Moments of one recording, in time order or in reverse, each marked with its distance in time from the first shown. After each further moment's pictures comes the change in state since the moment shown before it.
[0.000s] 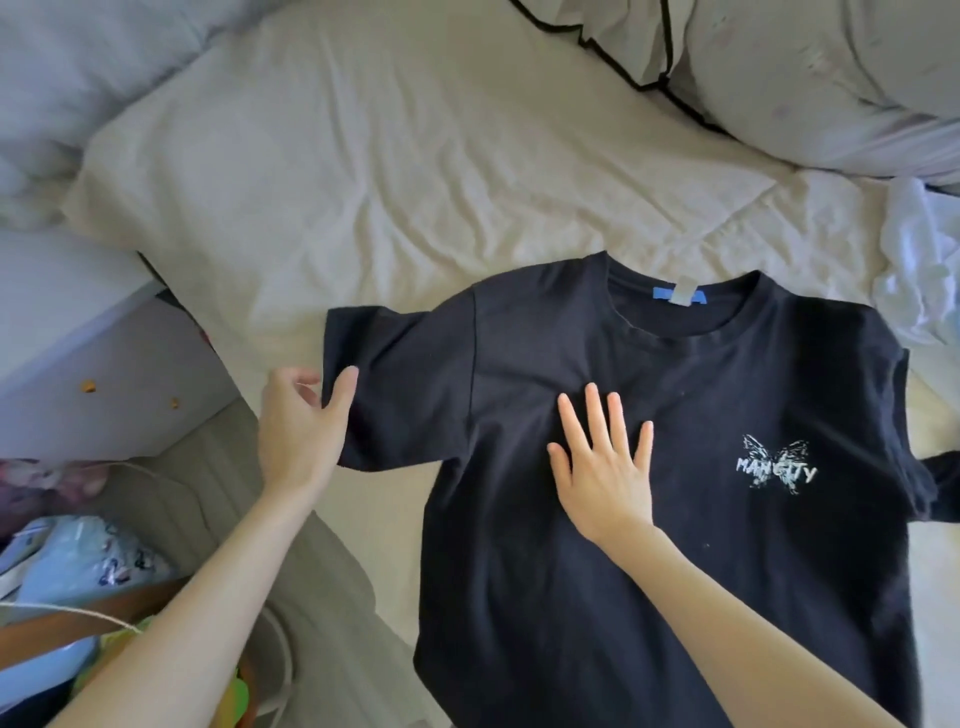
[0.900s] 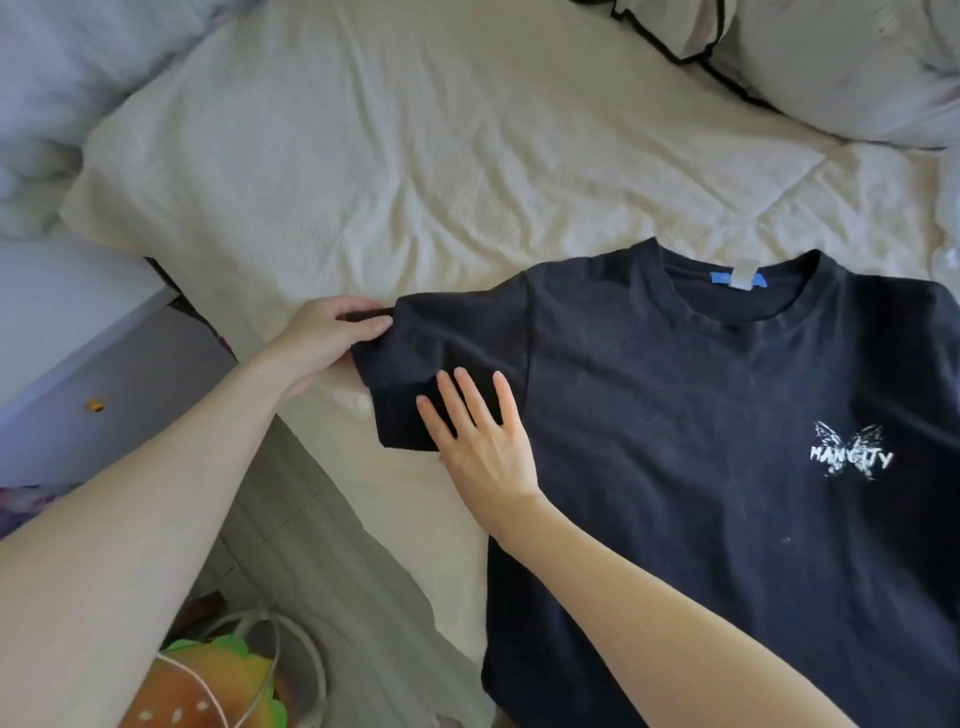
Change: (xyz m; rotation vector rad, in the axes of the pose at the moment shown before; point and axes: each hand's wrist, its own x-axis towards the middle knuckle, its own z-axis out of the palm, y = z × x) left_hand 0.130 -0.001 -0.008 -0.206 -0.689 -0.016; right_hand 0.032 -0.156 0.010 -0.333 0.126 -0.445
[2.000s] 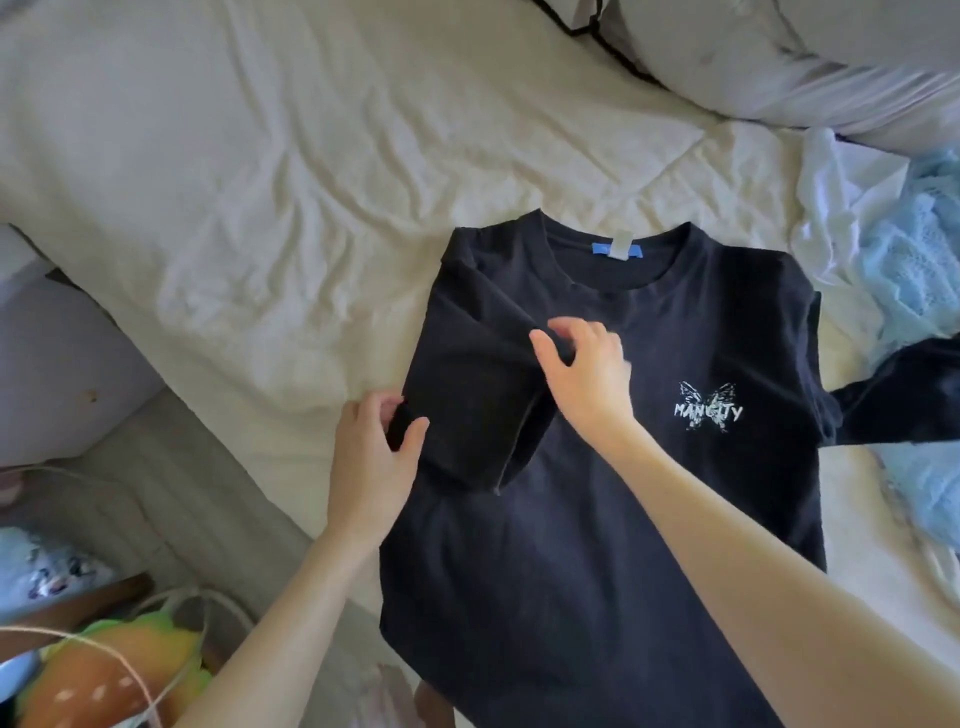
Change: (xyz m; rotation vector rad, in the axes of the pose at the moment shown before) left_hand -0.122 -0.021 0.179 0.233 0.304 0.161; right_hand -0.076 0.163 -0.021 0.842 0.147 0.759
